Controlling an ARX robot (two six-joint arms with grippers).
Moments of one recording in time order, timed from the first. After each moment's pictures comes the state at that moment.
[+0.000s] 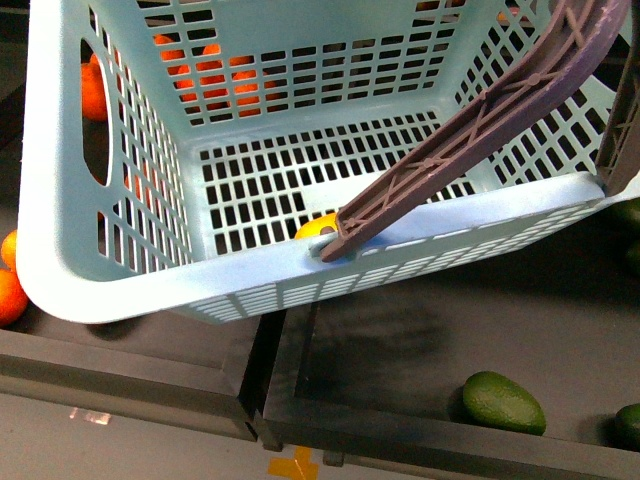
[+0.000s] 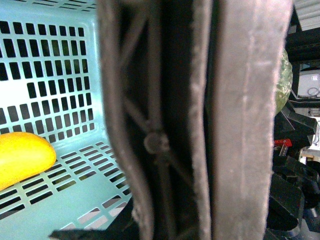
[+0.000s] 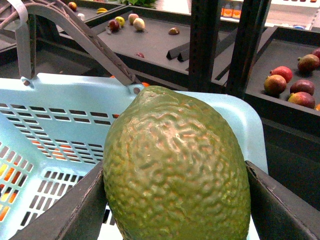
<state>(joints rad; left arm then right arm) -0.59 1.79 1.48 -0.32 0.29 -0.89 0.14 1.54 0.81 0.59 -0.31 -0.07</state>
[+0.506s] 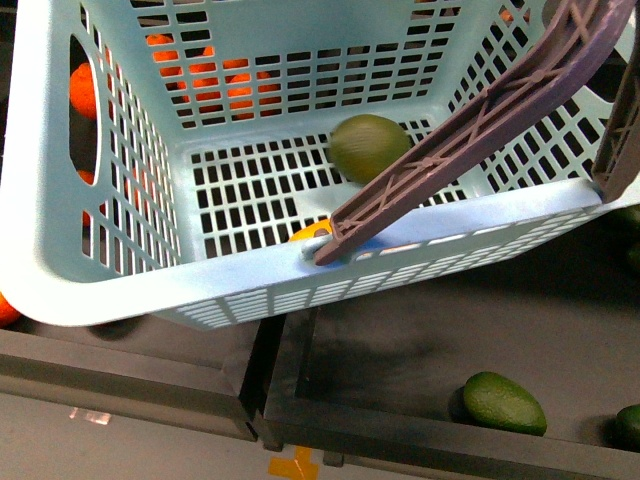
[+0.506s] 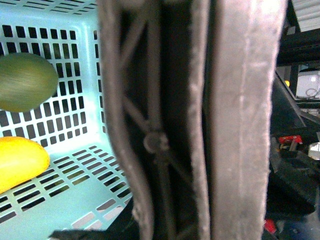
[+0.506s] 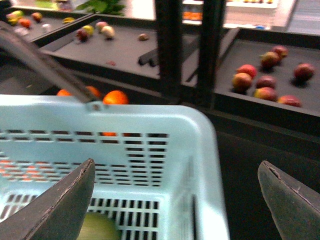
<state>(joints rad) -0.59 1.79 1.48 -0.32 0.30 -0.89 0.12 1.52 0.80 0.61 -0.18 -0.02</state>
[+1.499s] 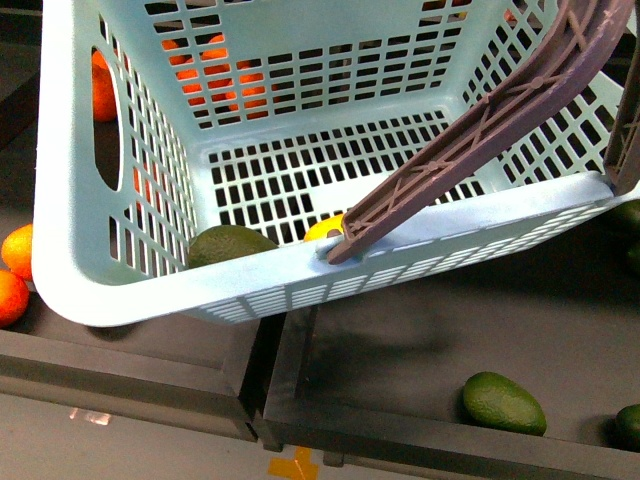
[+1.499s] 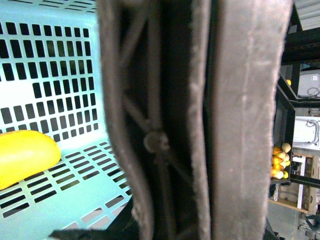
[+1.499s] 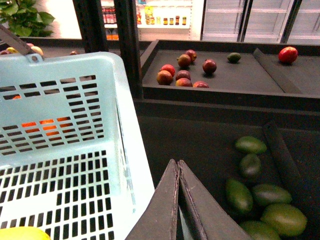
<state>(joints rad) -0.59 1.79 1.48 -0.32 0.29 -0.89 0.00 1.01 0.17 0.83 0.00 -0.01</state>
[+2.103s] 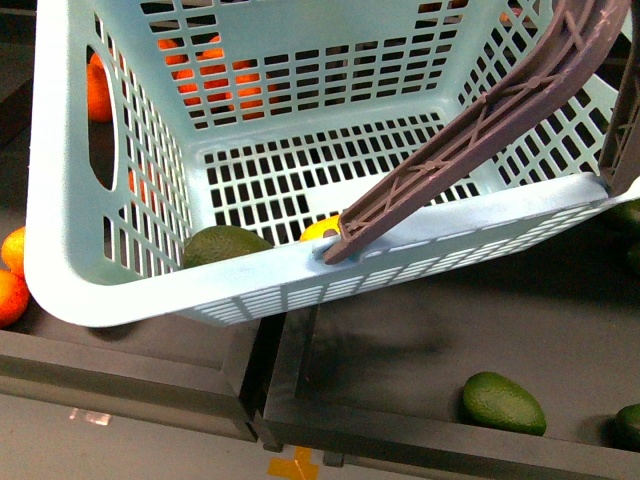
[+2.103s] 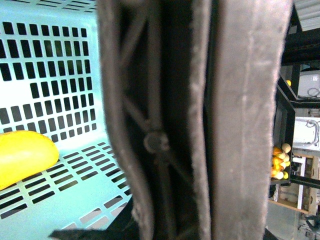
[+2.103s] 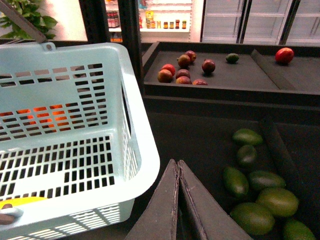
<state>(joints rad) -0.59 1.79 1.48 -0.32 0.29 -0.89 0.00 0.62 0.02 0.60 0.00 -0.01</state>
